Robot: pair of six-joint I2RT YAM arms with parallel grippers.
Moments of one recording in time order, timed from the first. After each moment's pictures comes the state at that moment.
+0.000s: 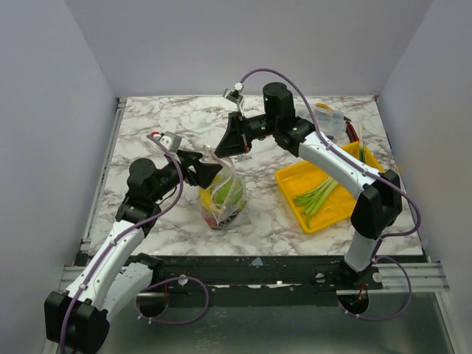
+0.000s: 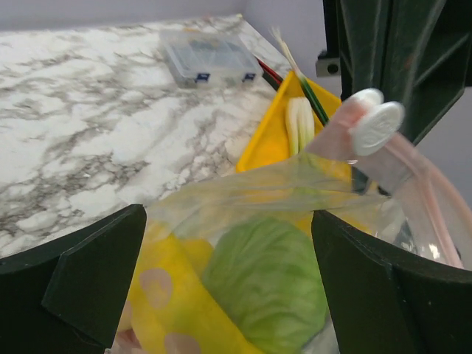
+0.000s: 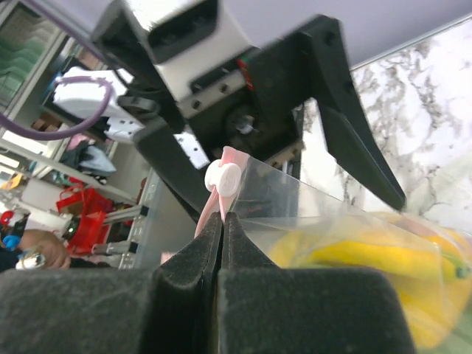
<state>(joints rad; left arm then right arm) -0.33 0.83 0.62 0.21 0.47 -0.39 0.66 1.79 1.64 -0.06 -1.18 0.49</state>
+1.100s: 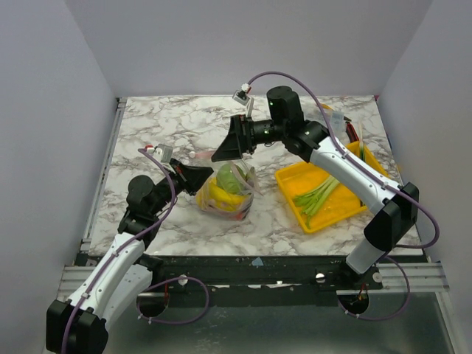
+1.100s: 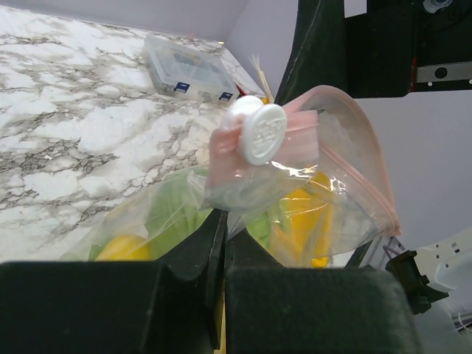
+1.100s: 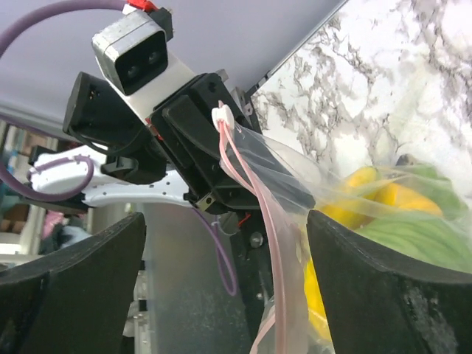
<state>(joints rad) -0.33 0.73 0.44 0.37 0.46 -0.63 0.69 1.66 1.62 -0.33 -0.83 0.56</state>
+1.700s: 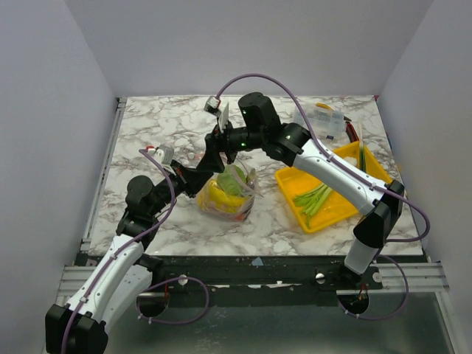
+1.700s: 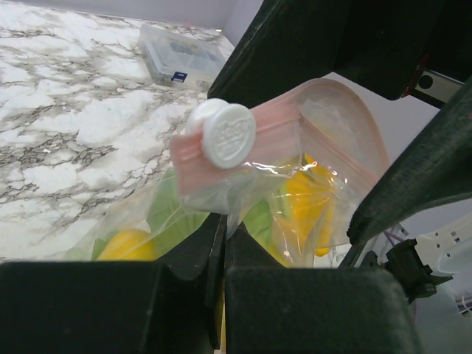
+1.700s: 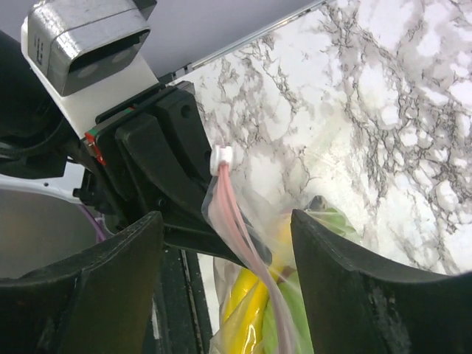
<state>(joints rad) -0.33 0.70 0.45 0.32 0.48 -0.60 0.87 1.75 1.80 -0.48 -0.55 0.10</state>
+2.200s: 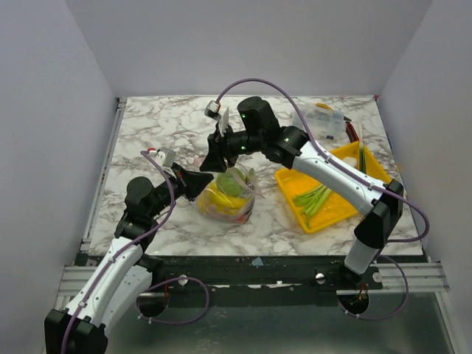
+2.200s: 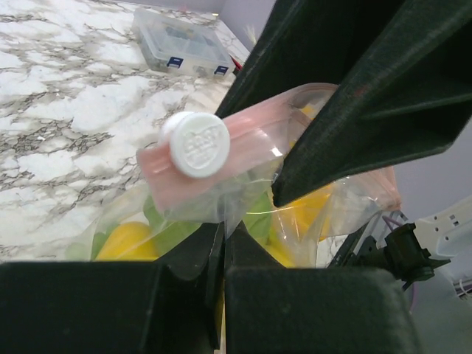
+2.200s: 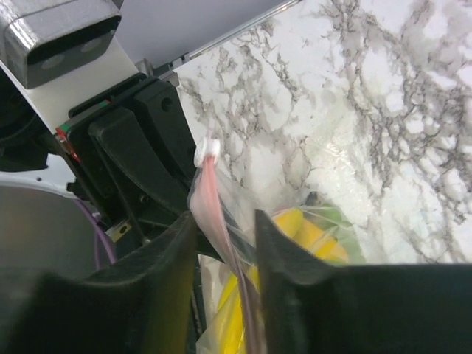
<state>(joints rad) -0.33 0.67 0.45 0.24 0.51 -0.56 0.87 1.74 1.75 -0.46 -0.55 0.11</state>
